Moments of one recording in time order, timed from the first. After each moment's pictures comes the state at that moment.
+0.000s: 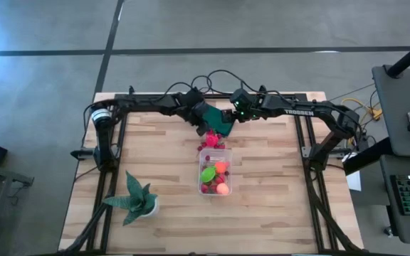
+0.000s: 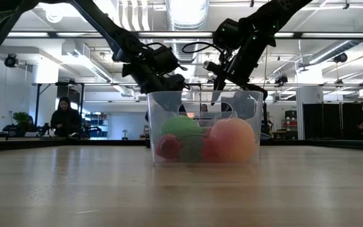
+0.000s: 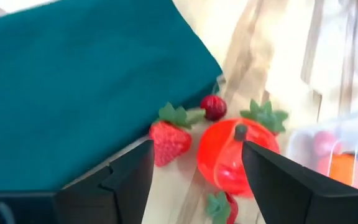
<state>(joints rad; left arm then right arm) 0.50 1.88 1.26 -0.30 0.36 -0.15 -0.44 1.64 1.16 -0.49 0.05 0.85</state>
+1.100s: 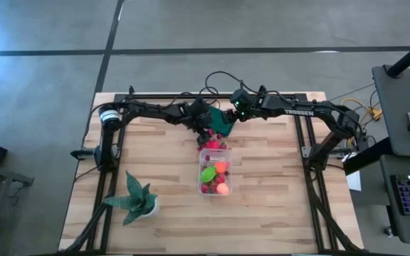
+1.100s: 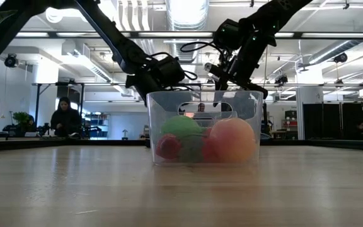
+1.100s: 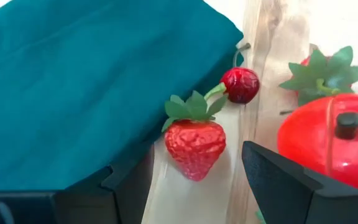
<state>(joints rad) 0.43 1.97 1.23 -0.18 0.22 0.08 -0.44 1.64 1.16 -0.50 0.11 0.75</state>
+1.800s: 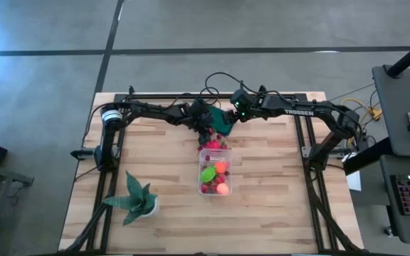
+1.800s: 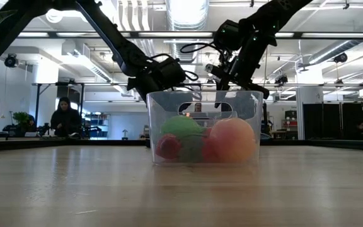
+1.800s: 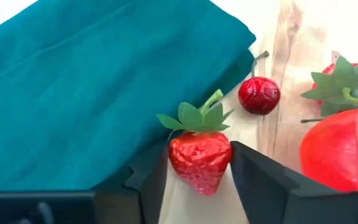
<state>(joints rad) 0.43 1.99 1.23 -0.14 0.17 0.08 -0.44 1.64 1.16 -0.52 0.11 0.75</state>
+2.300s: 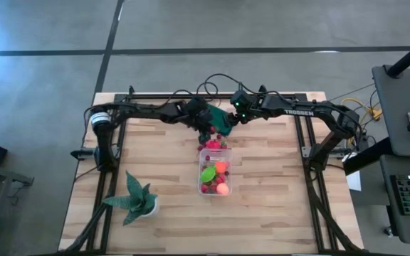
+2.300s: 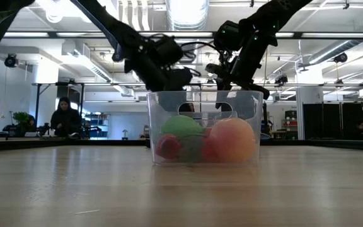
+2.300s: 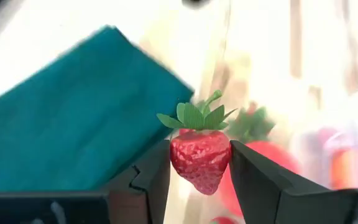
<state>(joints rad) 0.40 1.85 1.23 -0.17 0.23 0.02 -0.43 1.64 1.16 -0.55 0.05 0.69</state>
